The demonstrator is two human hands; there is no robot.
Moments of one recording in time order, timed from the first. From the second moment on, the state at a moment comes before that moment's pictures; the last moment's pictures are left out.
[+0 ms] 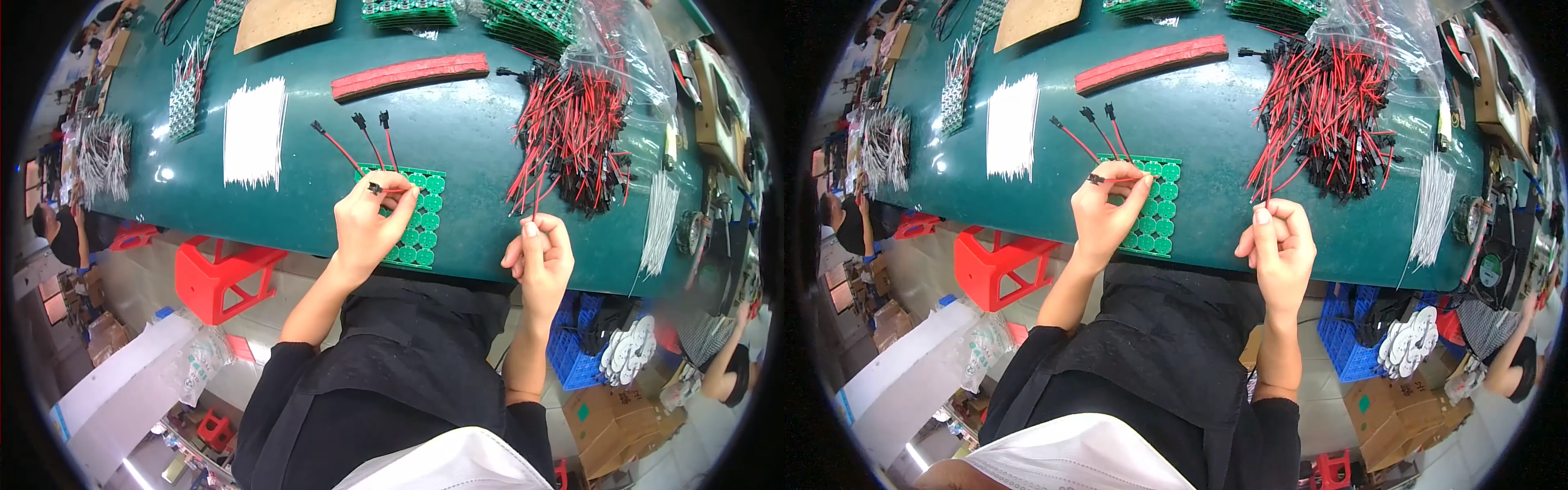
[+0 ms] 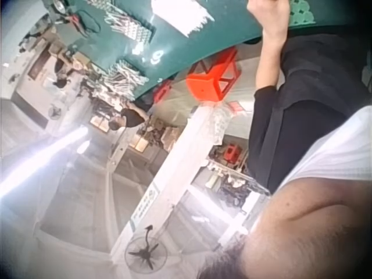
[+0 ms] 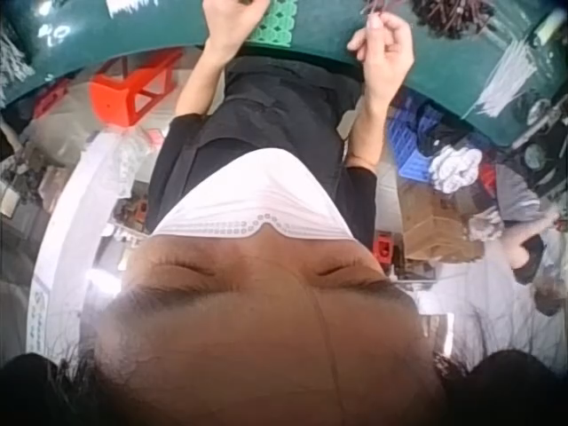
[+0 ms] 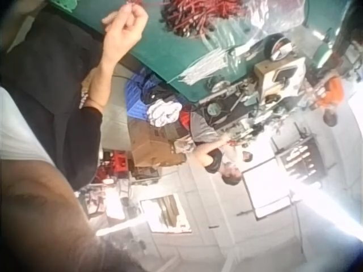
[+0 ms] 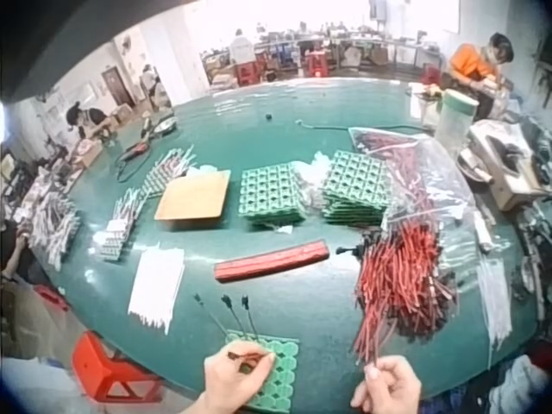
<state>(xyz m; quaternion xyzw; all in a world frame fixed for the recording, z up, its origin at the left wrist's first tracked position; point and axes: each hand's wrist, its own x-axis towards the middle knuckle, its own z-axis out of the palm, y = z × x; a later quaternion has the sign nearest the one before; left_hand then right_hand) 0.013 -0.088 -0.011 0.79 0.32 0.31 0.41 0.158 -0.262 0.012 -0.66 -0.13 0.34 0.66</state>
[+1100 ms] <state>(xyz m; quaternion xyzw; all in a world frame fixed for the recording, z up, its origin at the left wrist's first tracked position) 0.005 -0.087 0.003 0.91 0.04 0.31 0.26 0.129 -0.248 0.032 -0.57 -0.17 0.61 0.52</state>
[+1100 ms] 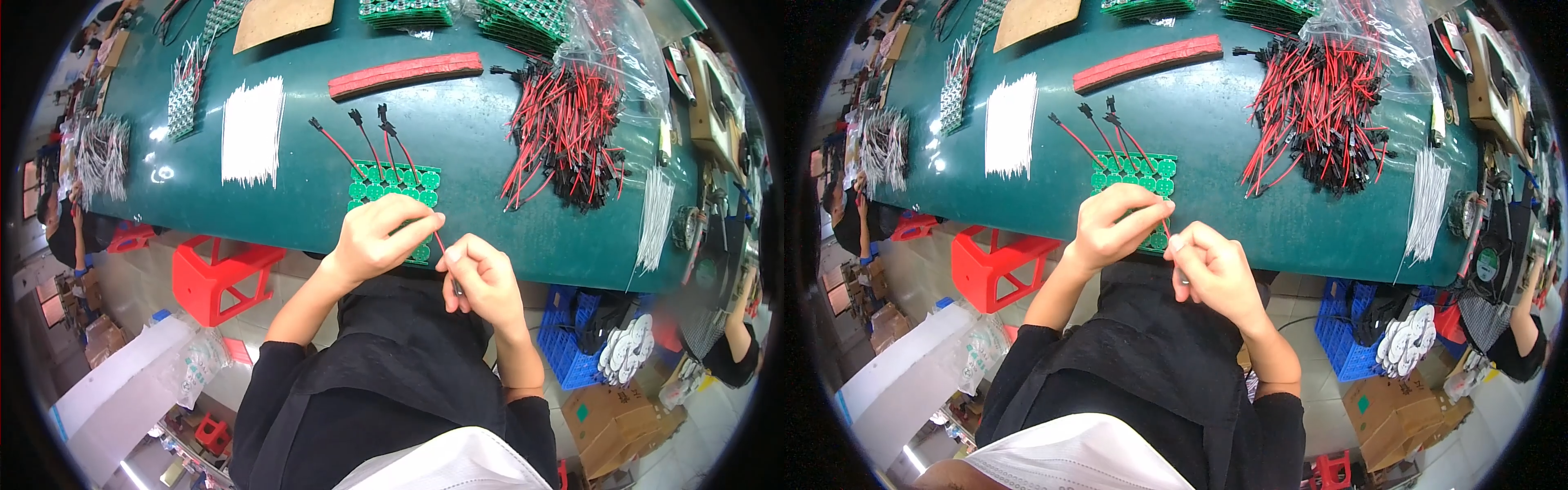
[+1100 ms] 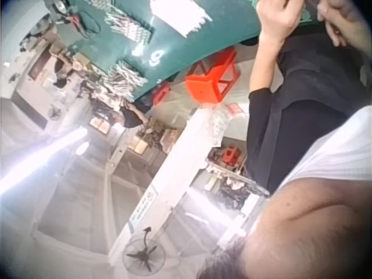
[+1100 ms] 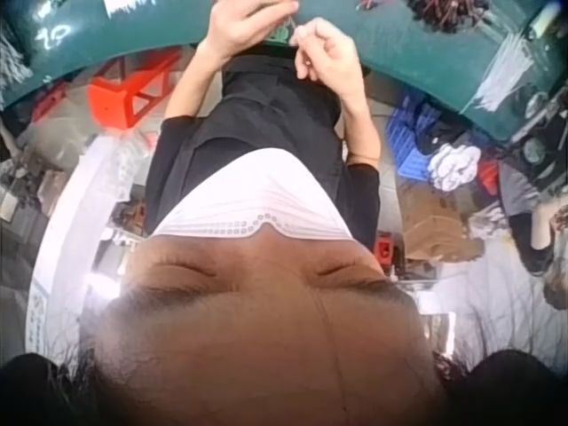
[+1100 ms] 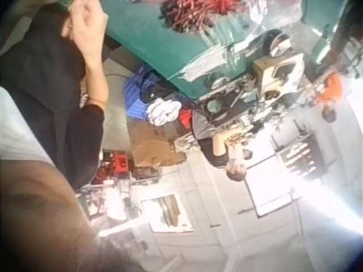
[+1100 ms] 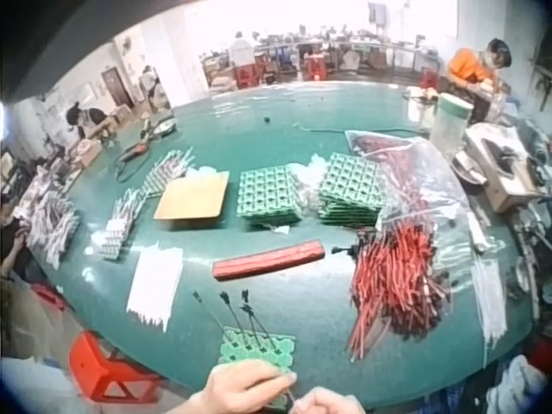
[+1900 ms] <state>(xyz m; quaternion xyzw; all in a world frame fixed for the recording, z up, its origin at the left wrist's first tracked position) 0.020 -0.090 0.003 0.68 0.33 0.21 0.62 0.158 -0.248 -0.001 -0.76 -0.35 0.10 0.53</state>
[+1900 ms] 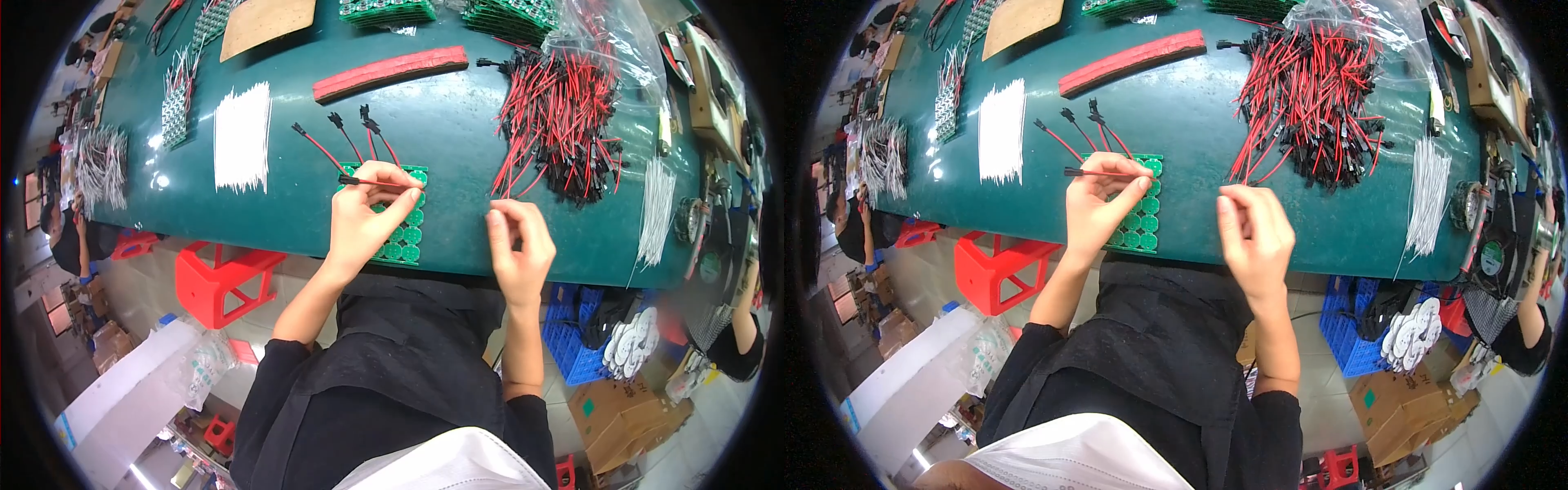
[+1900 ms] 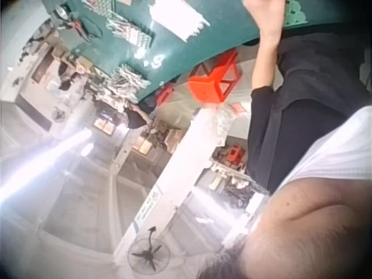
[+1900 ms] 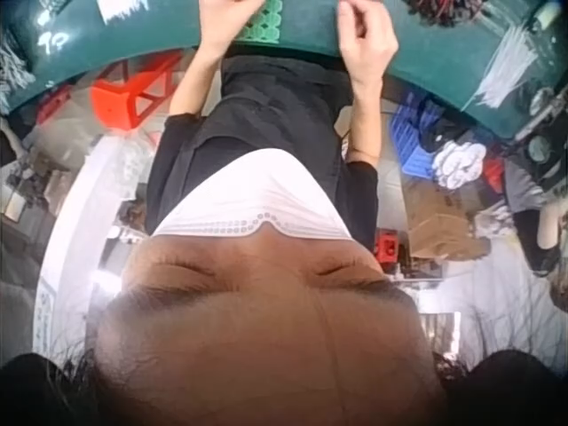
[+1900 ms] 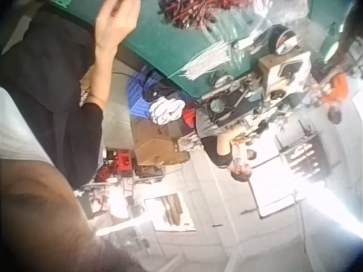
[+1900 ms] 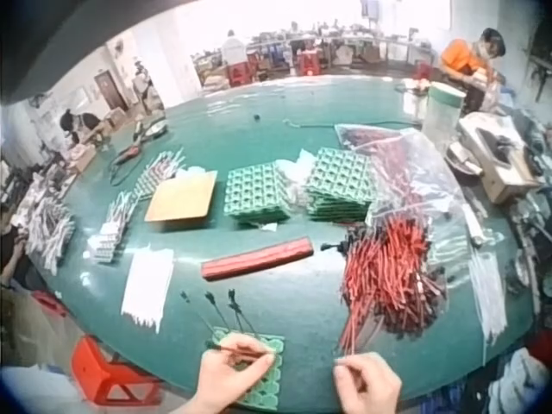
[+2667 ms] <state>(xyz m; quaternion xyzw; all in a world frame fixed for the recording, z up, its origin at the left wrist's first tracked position) 0.026 -0.094 -0.003 0.79 0.31 0.26 0.45 0.157 -0.236 -0.022 -0.73 -0.49 -0.05 0.48</state>
